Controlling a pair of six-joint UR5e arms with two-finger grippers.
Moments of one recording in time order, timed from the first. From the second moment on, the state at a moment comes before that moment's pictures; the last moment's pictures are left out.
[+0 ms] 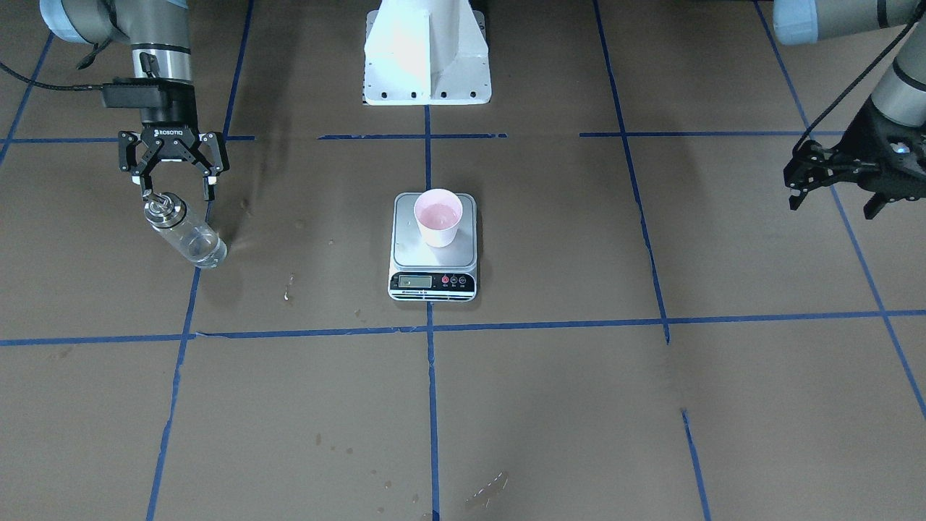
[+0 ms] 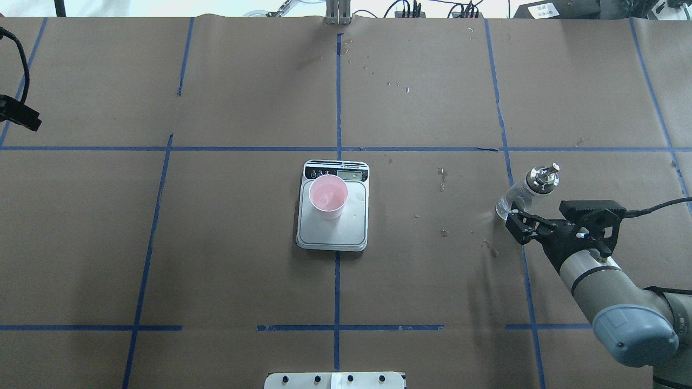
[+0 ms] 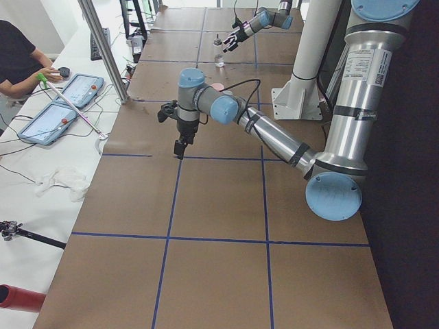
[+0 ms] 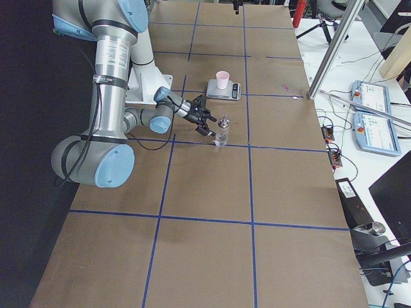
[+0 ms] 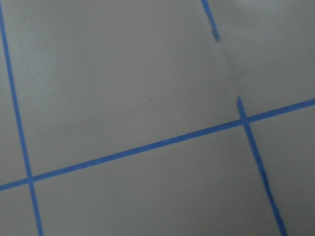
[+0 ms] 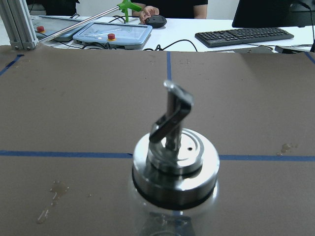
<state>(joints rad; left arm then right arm) -1.17 -1.71 -1.98 -1.51 -2.08 -0.29 0.24 -1.76 2.03 -0.96 0.82 1.37</state>
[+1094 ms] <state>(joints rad) -1.19 -1.71 -1.93 -1.57 -2.08 -0.26 0.24 -1.68 1.90 -0.95 0.81 1.34</state>
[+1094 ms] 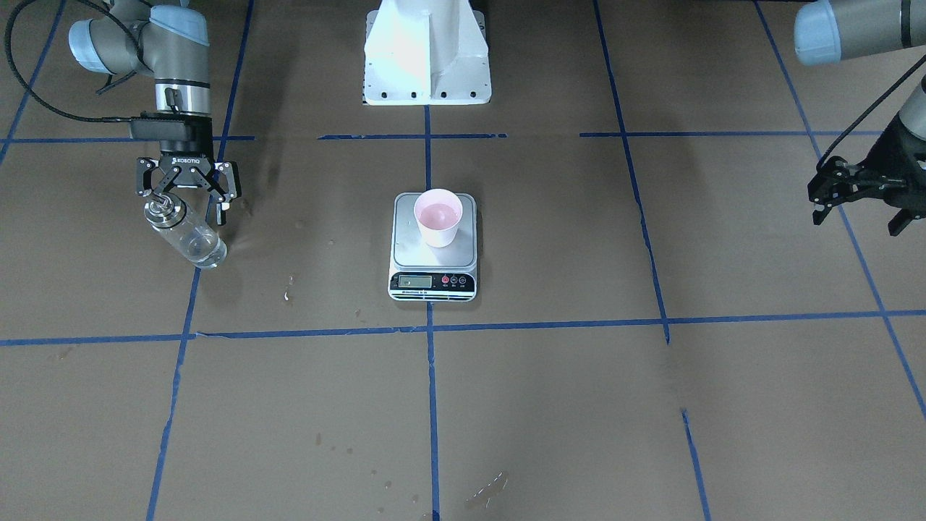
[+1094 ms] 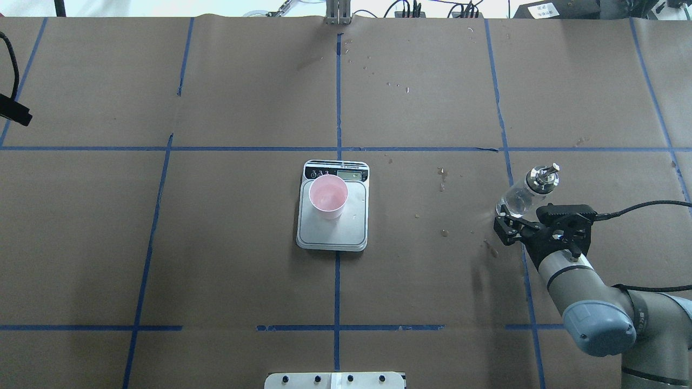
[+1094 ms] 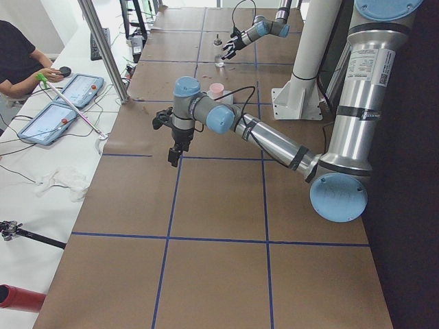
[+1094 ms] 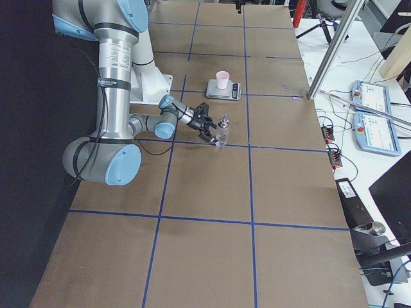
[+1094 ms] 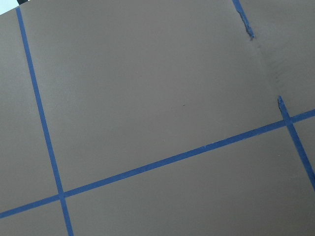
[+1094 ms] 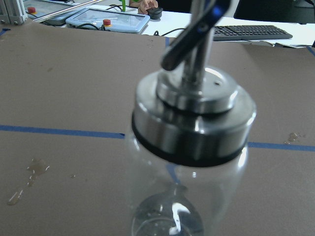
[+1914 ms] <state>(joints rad) -1.19 -1.72 -1.93 -1.57 -2.08 -0.27 0.28 -1.67 1.88 -0.95 0.82 1.30</state>
